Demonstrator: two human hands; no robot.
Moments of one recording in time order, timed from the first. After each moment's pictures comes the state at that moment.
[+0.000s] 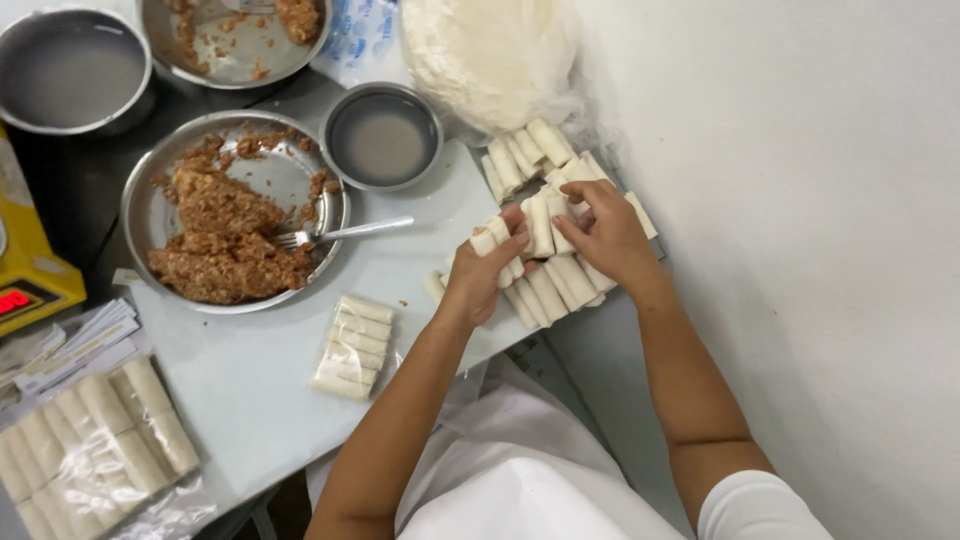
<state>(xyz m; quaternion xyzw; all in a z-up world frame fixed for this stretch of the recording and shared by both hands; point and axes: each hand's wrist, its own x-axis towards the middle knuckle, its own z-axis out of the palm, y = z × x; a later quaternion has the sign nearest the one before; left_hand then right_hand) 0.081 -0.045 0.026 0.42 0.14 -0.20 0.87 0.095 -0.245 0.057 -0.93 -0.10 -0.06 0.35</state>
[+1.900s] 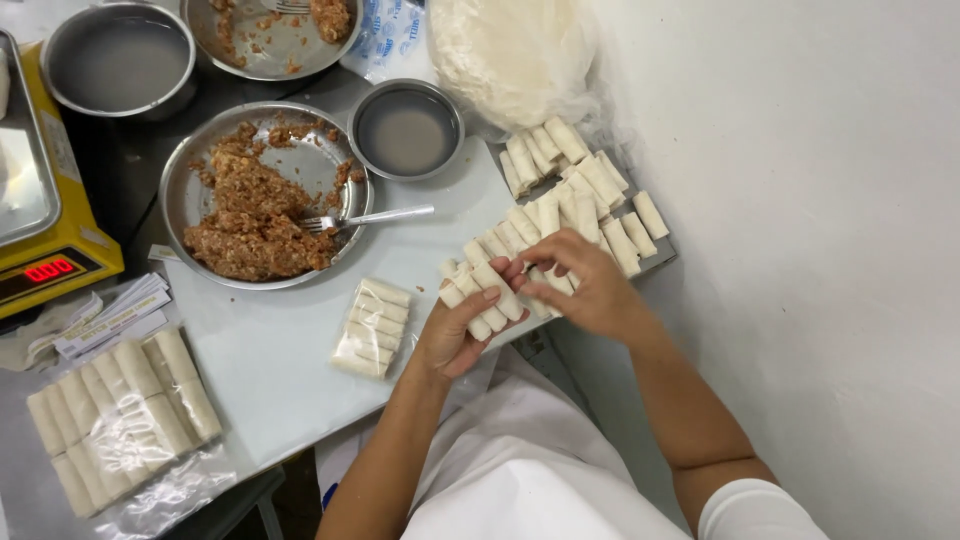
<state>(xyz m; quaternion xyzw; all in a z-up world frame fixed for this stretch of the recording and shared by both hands) 0.002 0.014 0.042 0.25 0.11 -0.25 0.93 0.026 -0.179 0.098 -0.84 -0.25 -0.05 0.47</state>
